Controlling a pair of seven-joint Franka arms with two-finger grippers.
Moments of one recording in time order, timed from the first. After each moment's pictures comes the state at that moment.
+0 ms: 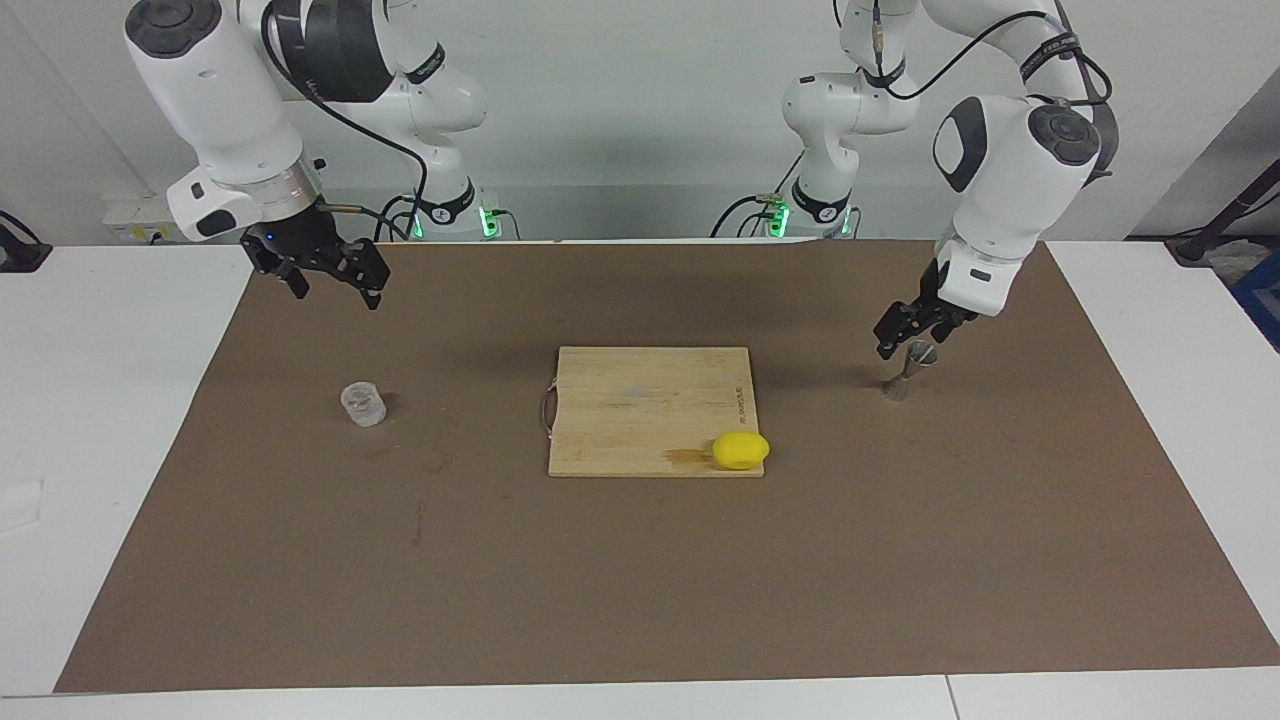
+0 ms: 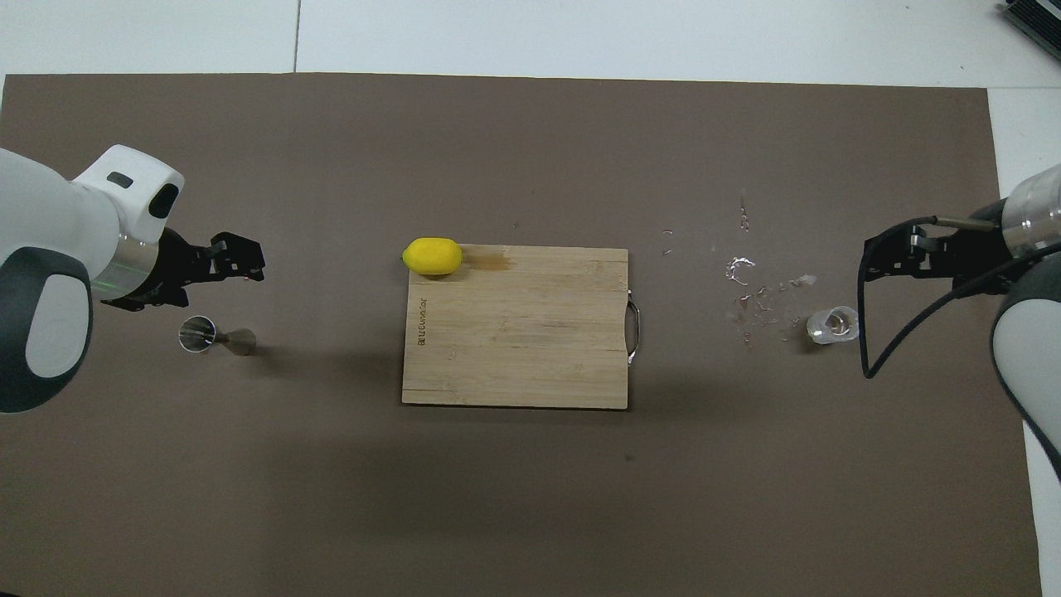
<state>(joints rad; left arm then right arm) -0.10 0.00 -0.05 -1.92 -0.07 1.92 -0.37 0.03 -0.01 0.00 -1.69 -0.01 1.65 0.25</state>
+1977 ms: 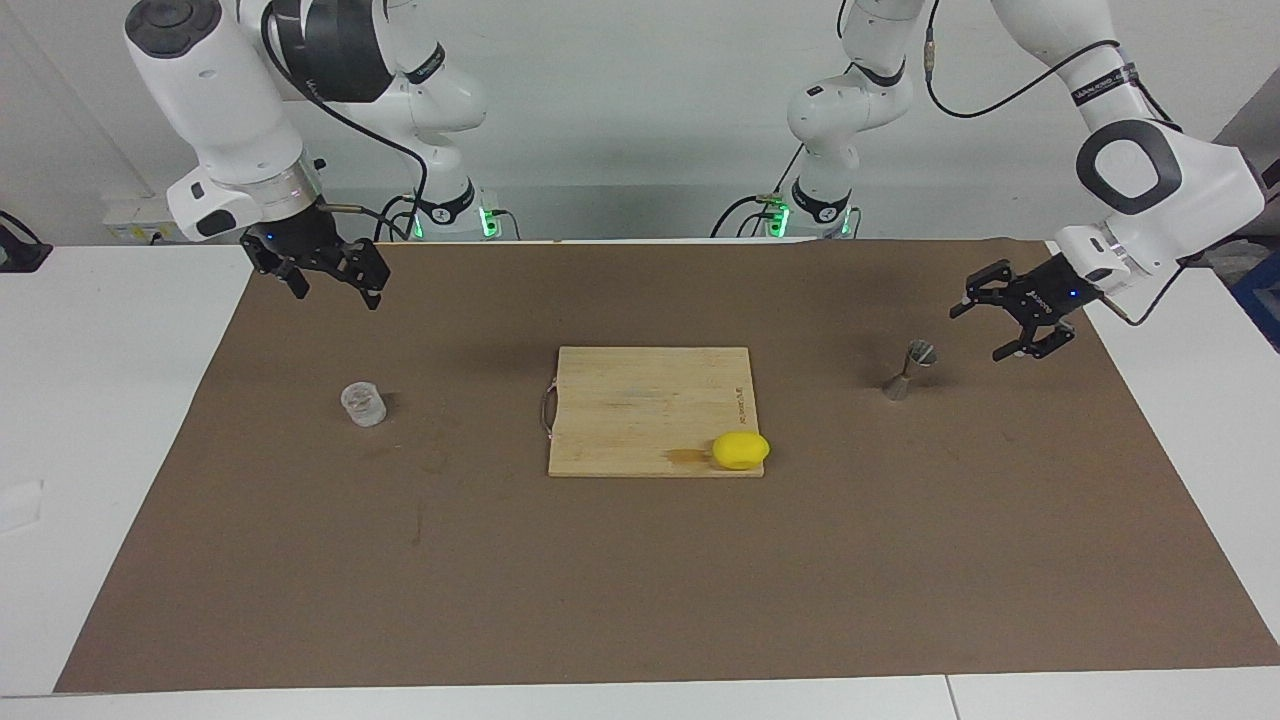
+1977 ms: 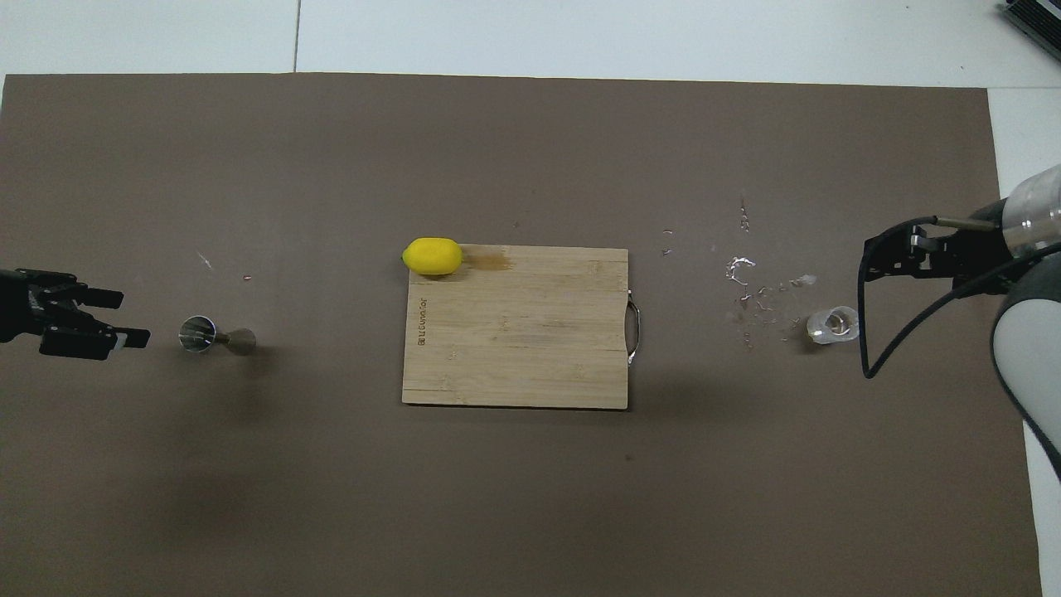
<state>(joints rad) 0.32 0.06 -0.02 -1.98 -0.55 1.78 1.18 0.03 -0.01 0.00 -1.69 -0.01 1.65 0.25</state>
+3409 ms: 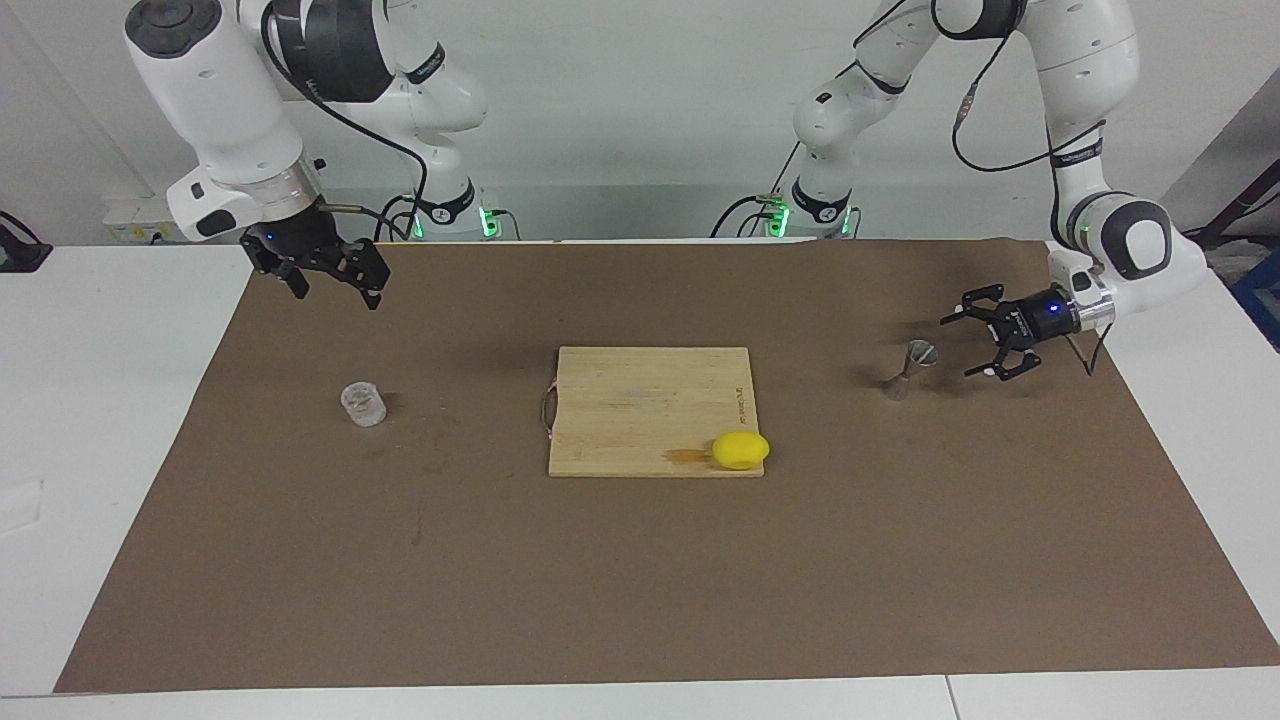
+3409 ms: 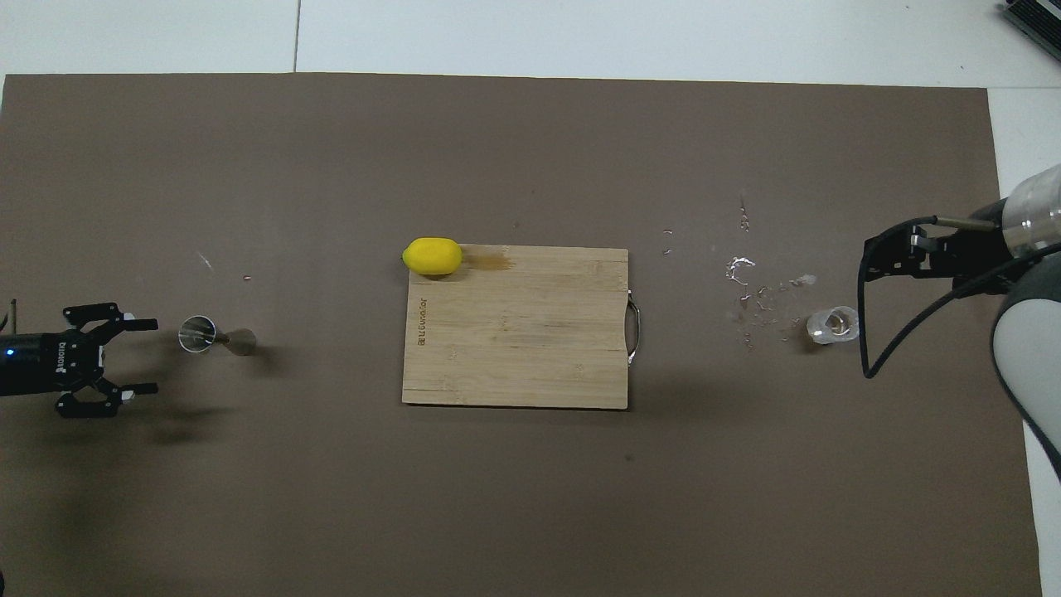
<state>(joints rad) 0.57 0.33 -0.02 -2.07 -0.92 1.60 2.22 0.03 -0.01 0.00 -1.69 -0.01 1.65 0.25</state>
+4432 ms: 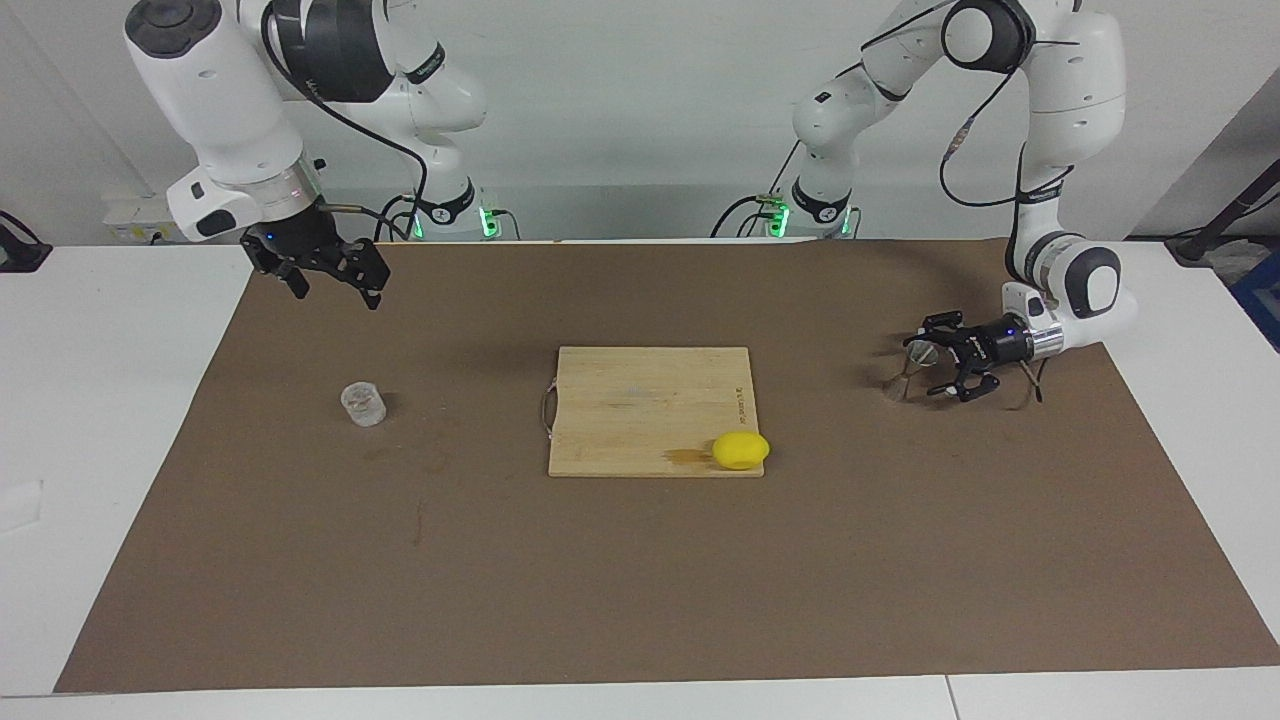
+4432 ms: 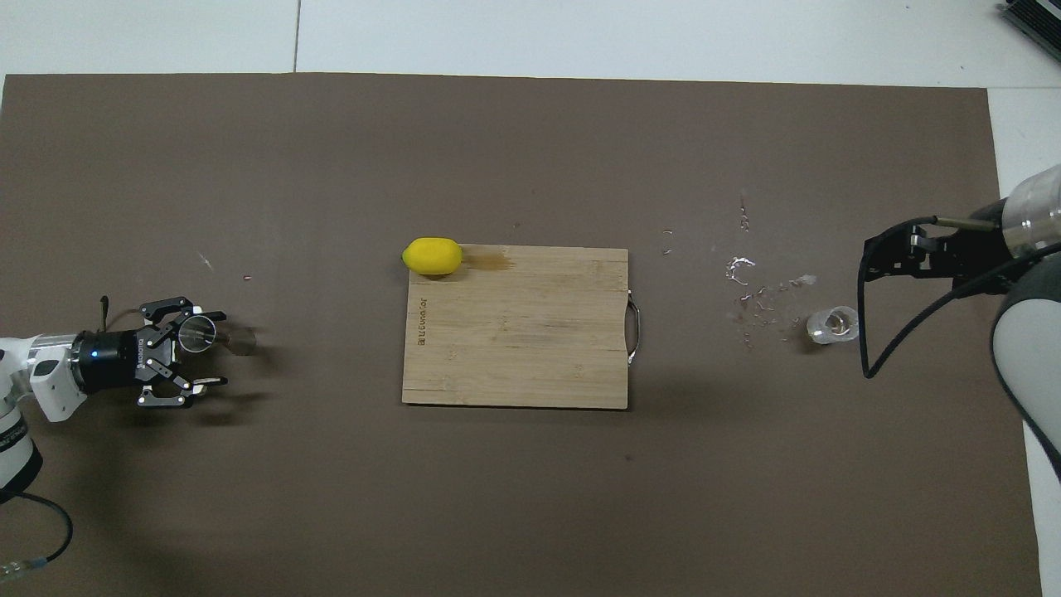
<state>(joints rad) 0.51 0.46 -0.05 -2.10 -1.13 1.50 2.48 0.03 -0.01 0.00 -1.69 -0.01 1.65 0.25</state>
